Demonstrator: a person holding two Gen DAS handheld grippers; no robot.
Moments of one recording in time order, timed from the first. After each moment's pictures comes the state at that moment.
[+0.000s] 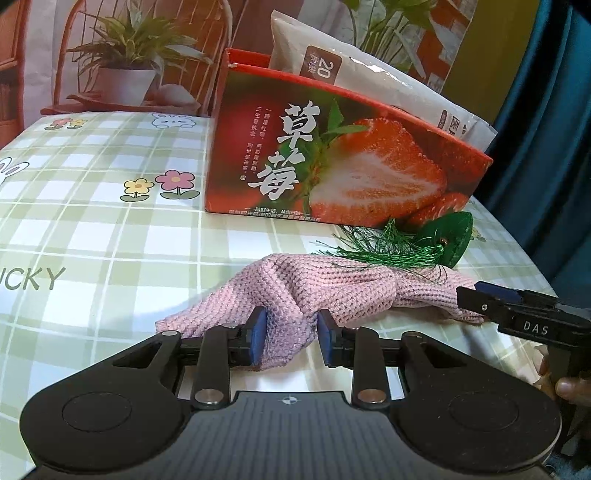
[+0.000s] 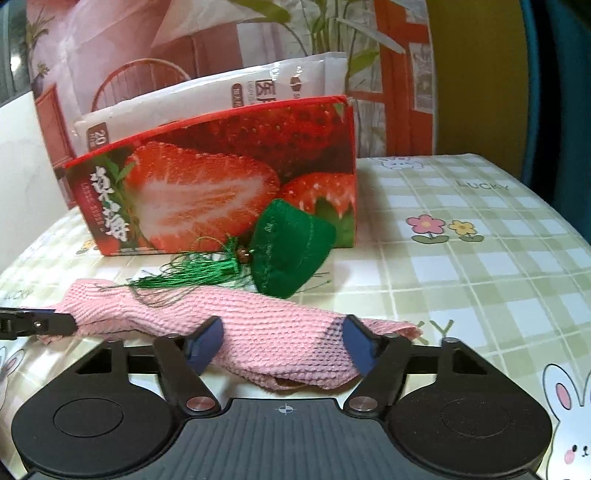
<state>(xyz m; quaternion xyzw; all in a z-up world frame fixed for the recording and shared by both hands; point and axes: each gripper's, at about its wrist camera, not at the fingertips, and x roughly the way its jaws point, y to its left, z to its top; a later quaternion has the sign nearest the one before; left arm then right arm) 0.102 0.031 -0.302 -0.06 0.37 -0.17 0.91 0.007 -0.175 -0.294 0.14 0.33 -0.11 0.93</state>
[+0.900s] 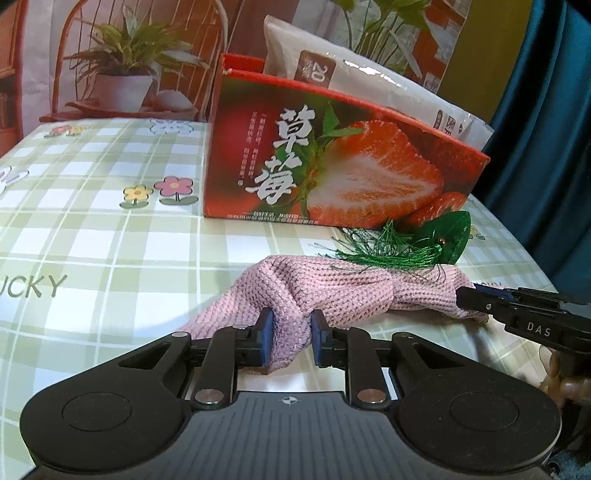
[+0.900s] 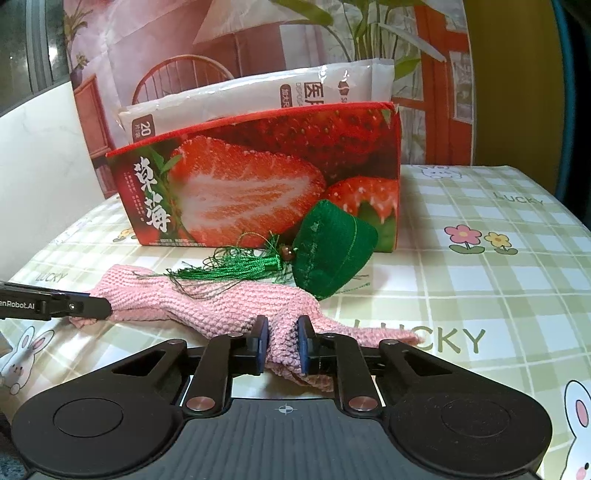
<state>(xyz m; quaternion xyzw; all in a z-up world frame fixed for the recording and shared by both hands) 0.100 0.029 -0.300 -0.05 0.36 -0.17 0.92 0.004 -0.170 -0.289 0.13 0.32 -0.06 0.94</state>
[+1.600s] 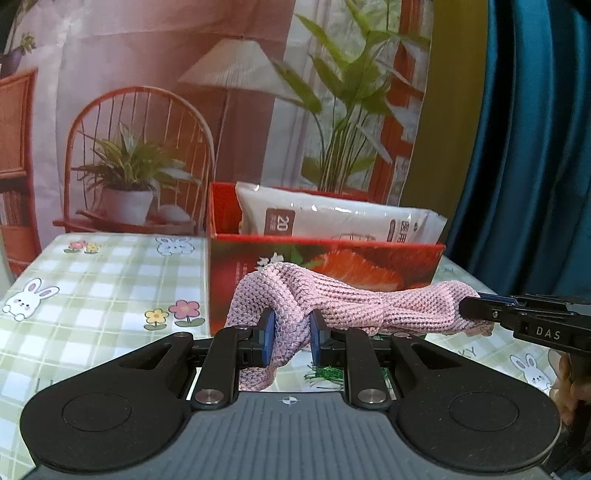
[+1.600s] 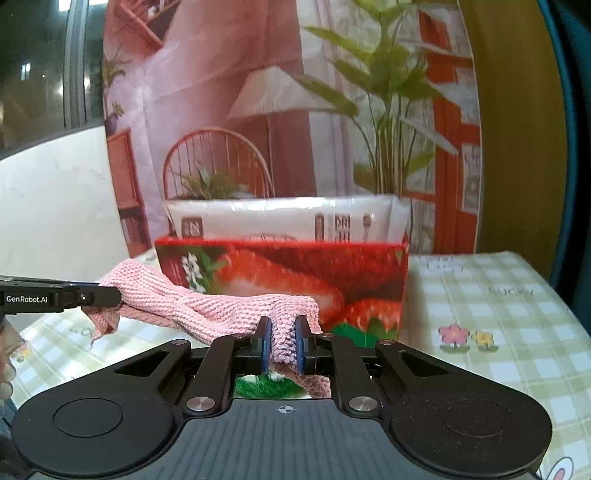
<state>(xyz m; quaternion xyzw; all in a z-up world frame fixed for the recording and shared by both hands) 0.059 0.023 -0.223 -0.02 0.22 -0.16 0.96 -0.022 -0.159 -0.208 0.09 0.22 -0.04 0.97</state>
